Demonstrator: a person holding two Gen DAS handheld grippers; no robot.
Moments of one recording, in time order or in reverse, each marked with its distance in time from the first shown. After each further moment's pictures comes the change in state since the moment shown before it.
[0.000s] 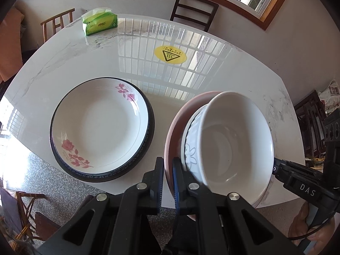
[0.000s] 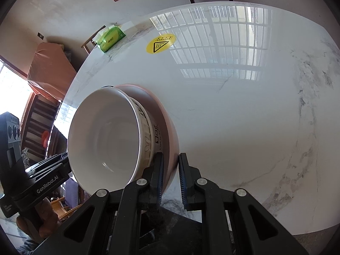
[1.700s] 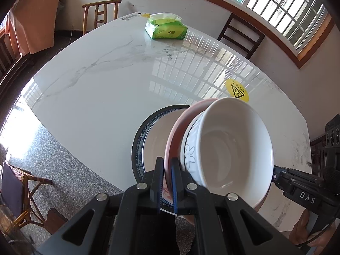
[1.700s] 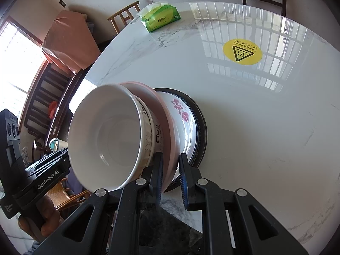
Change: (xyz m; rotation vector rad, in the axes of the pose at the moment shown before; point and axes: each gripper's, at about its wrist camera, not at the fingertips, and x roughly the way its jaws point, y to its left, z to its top) left arm -0.026 0.149 0.041 -0.221 -0.050 0.089; right arm 0.060 0.148 0.055 -0.191 0.115 0.048
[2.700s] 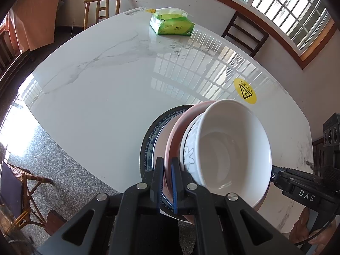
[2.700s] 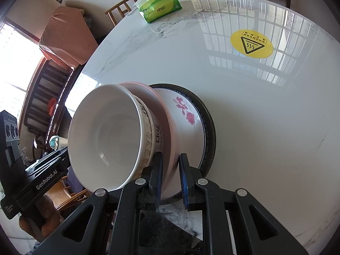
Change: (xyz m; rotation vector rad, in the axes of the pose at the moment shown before) left arm 0.016 0.017 0.006 -0.009 0.019 -0.004; right arm 0.023 0.005 0.006 0.009 0.054 0.006
